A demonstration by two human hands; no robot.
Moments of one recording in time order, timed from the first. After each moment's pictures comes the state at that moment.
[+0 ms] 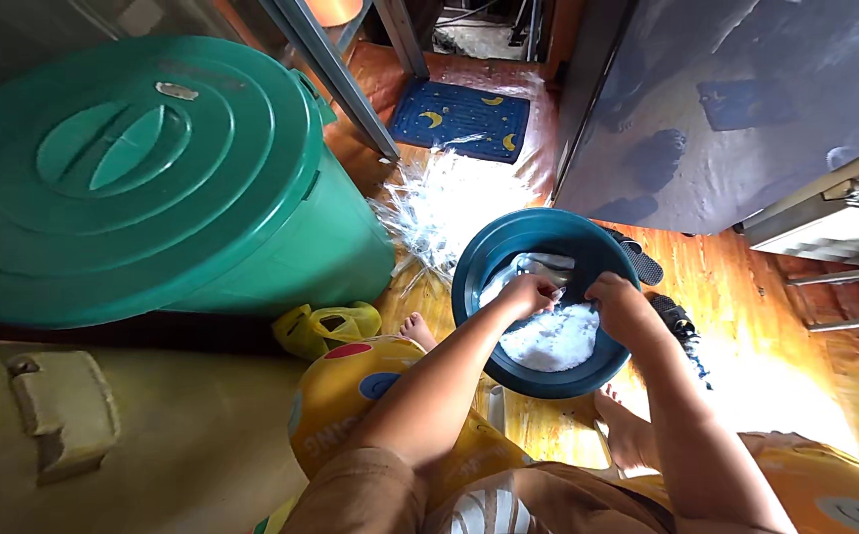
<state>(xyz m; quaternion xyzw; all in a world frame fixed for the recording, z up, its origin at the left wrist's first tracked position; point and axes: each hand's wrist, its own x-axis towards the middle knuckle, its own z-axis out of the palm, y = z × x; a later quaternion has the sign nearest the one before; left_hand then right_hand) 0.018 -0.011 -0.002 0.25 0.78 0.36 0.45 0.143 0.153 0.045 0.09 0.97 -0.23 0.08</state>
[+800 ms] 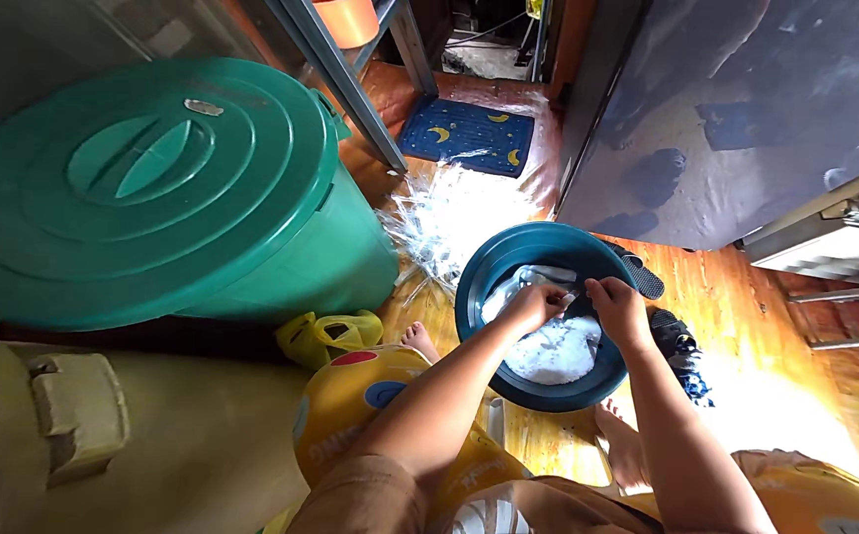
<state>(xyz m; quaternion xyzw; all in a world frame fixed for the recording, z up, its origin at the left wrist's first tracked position) 0.025 -0.007 0.006 0.27 0.77 0.41 0.40 0.131 0.143 0.035 0.24 0.87 -0.42 -0.11</state>
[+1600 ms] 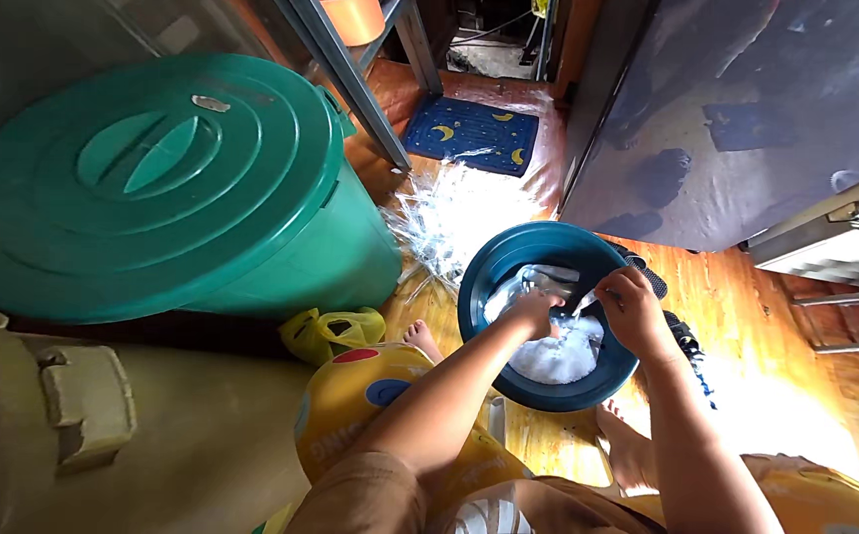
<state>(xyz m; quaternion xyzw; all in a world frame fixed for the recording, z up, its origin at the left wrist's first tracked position) 0.028 -0.008 0.004 0.33 0.83 0.22 0.39 0.143 0.153 0.052 0.09 0.92 -0.34 -0.15</state>
